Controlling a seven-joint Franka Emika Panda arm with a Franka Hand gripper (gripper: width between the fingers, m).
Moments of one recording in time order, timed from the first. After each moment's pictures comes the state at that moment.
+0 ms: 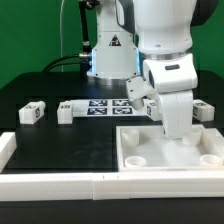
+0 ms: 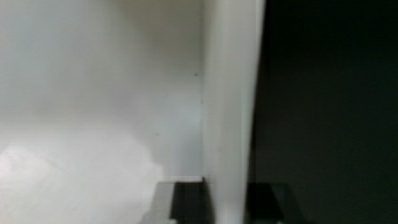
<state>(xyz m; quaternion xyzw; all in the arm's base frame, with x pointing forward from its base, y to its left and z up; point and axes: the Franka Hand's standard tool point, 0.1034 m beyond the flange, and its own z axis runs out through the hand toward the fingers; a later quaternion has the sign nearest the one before) 0.489 0.083 0.012 -0.70 -0.71 0.00 0.08</state>
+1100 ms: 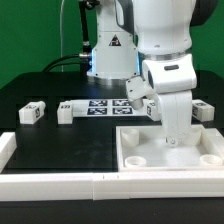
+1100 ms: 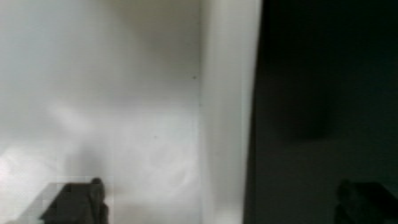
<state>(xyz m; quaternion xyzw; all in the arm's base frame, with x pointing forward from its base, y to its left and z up) 0.489 0.082 0.012 -0.70 -0.71 0.00 0.08</state>
